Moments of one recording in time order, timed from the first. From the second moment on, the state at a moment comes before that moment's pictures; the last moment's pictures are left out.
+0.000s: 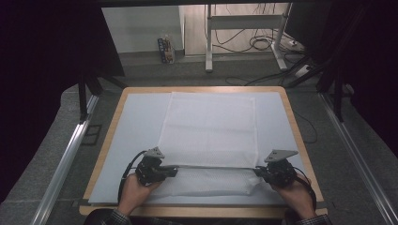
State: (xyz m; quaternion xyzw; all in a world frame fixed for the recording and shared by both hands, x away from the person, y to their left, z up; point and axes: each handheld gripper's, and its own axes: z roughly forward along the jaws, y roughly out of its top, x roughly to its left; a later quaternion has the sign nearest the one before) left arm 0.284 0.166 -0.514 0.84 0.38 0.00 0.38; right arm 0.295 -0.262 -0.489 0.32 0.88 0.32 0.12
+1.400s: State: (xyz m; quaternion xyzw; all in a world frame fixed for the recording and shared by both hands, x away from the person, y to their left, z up) left arm 0.265 0.216 -0.517 0.82 0.43 0.01 0.39; right arm 0.297 -0.264 -0.490 0.33 0.88 0.31 0.13
